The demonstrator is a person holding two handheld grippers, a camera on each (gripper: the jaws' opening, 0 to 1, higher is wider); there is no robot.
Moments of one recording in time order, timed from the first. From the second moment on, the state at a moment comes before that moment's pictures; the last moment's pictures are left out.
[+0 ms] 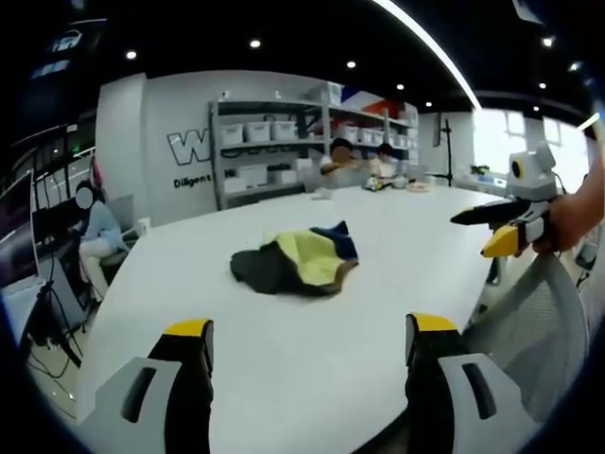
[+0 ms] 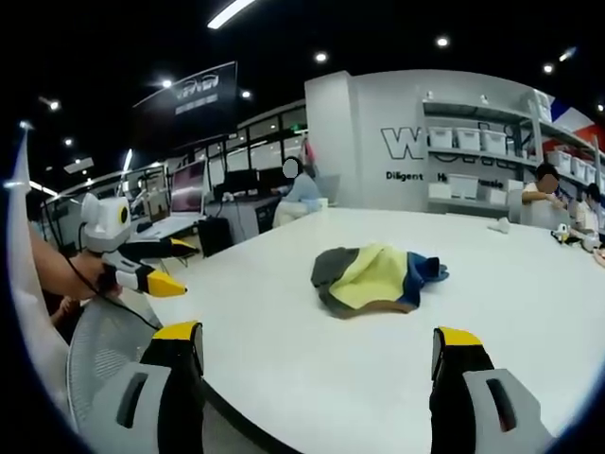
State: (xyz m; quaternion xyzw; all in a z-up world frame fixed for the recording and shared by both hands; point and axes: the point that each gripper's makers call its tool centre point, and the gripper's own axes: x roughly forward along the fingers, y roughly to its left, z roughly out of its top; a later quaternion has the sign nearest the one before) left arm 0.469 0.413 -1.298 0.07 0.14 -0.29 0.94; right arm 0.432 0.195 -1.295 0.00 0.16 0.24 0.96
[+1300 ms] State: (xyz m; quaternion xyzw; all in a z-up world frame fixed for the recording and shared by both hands) left arm 0.468 0.409 -1.305 0.06 0.17 -0.31 0.93; right arm 0.435 0.204 -1.290 0.05 0.16 0.29 0.94
